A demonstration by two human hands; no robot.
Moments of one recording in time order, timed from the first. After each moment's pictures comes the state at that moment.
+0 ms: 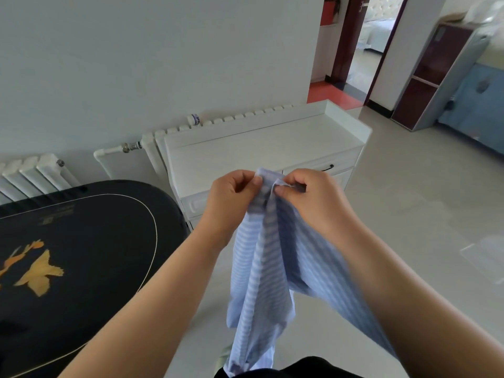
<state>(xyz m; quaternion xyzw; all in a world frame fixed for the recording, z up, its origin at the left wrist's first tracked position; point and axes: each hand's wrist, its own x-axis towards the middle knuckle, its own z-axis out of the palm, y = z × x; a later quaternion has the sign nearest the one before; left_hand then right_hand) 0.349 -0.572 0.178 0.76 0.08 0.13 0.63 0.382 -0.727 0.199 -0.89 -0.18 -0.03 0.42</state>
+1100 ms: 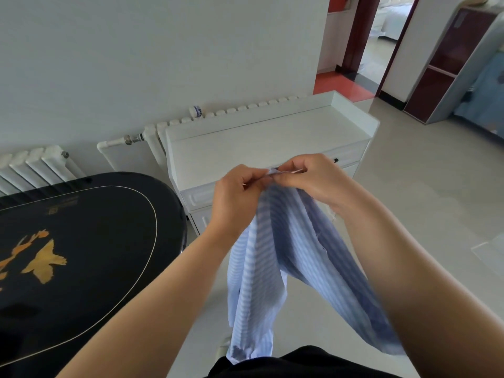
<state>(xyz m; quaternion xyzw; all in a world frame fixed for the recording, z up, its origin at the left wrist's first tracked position) 0.361 -0.601 0.170 0.81 0.09 0.22 0.54 0.423 -0.744 0.208 -0.83 -0.18 0.16 0.50</state>
